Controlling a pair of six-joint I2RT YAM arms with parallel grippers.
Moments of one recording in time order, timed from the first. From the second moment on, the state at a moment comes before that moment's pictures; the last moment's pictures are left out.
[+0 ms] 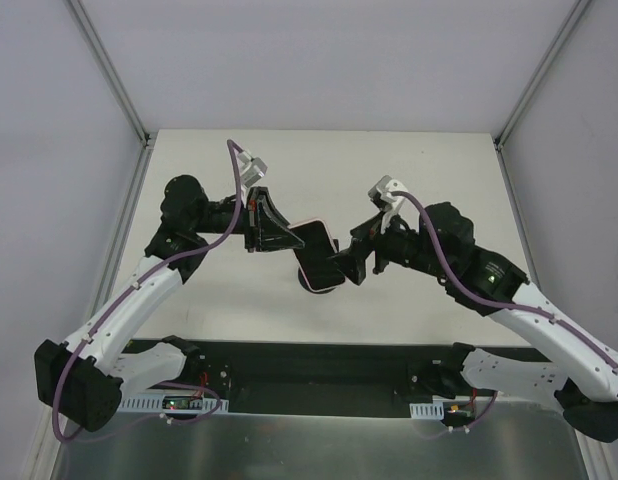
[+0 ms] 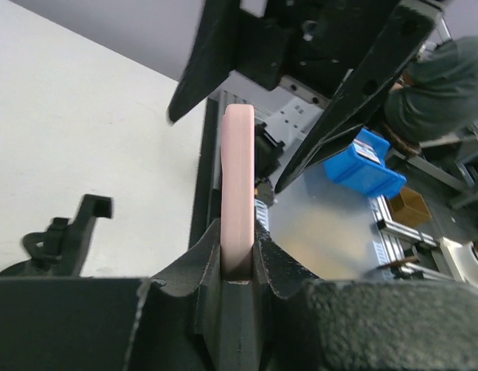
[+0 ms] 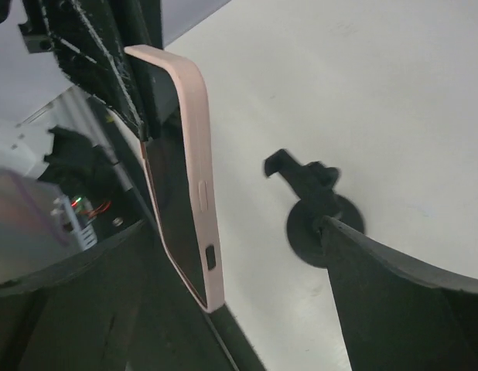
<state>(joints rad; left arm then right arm) -0.41 1.06 0.91 0.24 1.16 -0.66 0.92 0.91 1.12 -0.48 -0.06 0.16</state>
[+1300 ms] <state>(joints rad) -0.66 1.08 1.10 -0.16 1.05 -0.54 0.91 0.96 0.97 -0.26 -0.61 0.38</state>
